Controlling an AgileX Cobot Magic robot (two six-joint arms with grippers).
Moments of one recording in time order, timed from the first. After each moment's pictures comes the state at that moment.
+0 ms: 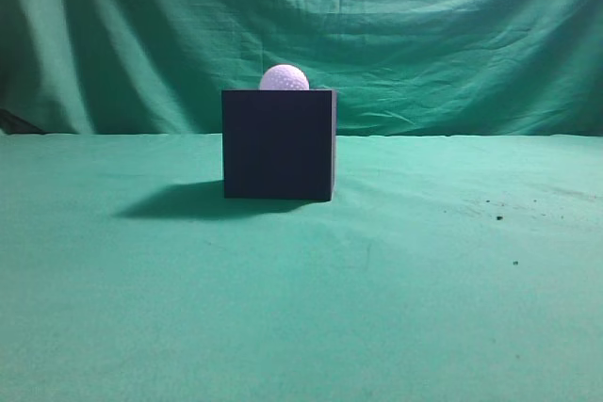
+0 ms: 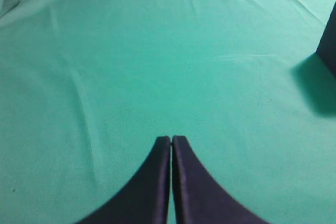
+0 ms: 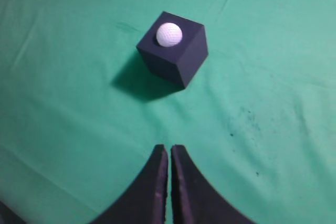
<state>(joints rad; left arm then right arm) -0.10 -0.02 0.02 0.09 0.36 -0.03 0.66 0.75 -0.89 0.06 0.93 0.19</state>
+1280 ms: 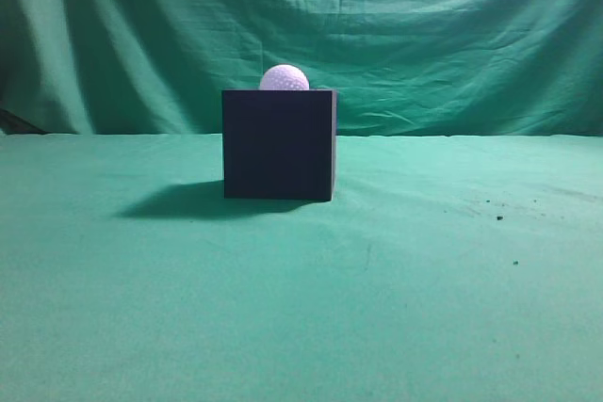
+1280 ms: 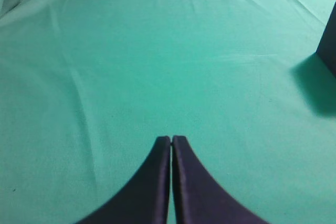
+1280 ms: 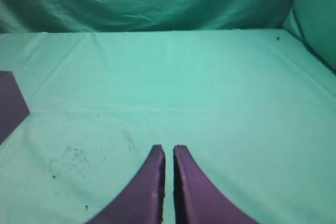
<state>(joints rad) -0.10 -0.02 0.02 0.09 0.36 -0.03 0.09 -0.01 -0.02 0.06 0.38 -0.01</state>
